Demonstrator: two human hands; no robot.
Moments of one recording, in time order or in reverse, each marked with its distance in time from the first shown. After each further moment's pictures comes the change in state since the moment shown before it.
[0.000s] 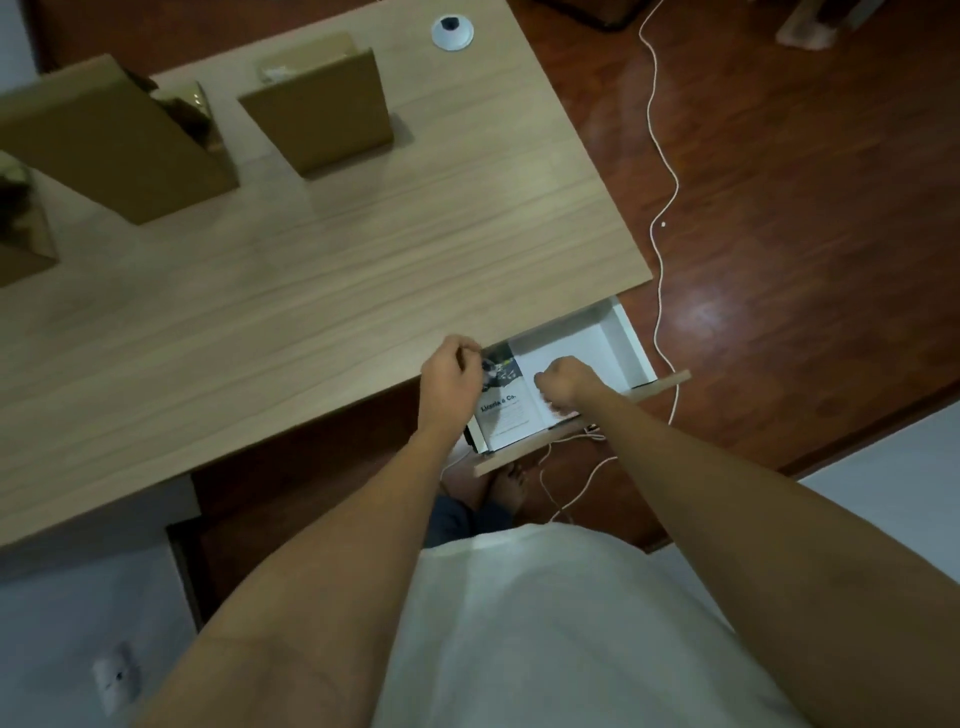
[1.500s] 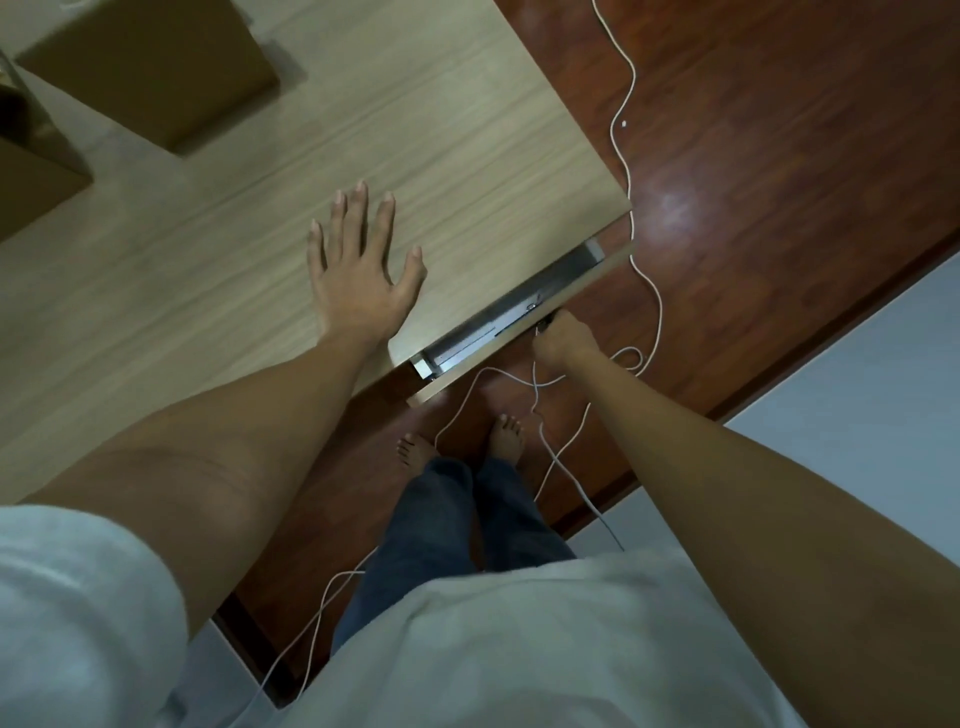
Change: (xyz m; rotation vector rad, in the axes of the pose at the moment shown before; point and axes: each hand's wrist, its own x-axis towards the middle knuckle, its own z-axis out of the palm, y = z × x) left_hand 0.148 -0.031 -0.020 0.812 0.132 0.536; right_hand 0.037 0.015 0.002 0.151 0.143 0.189
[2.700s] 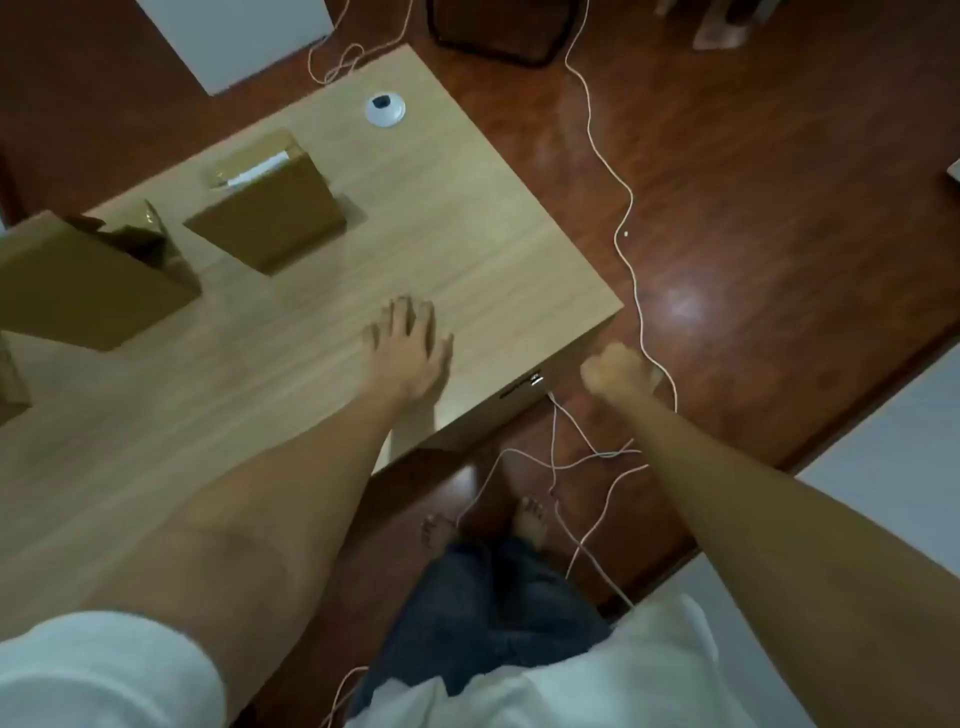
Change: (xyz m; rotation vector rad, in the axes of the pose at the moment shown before) left_hand 0.014 0.027 -0.052 0.017 -0.417 -0.048; right_hand -0.028 -0.019 -0.070 -0.067 0.315 0.032
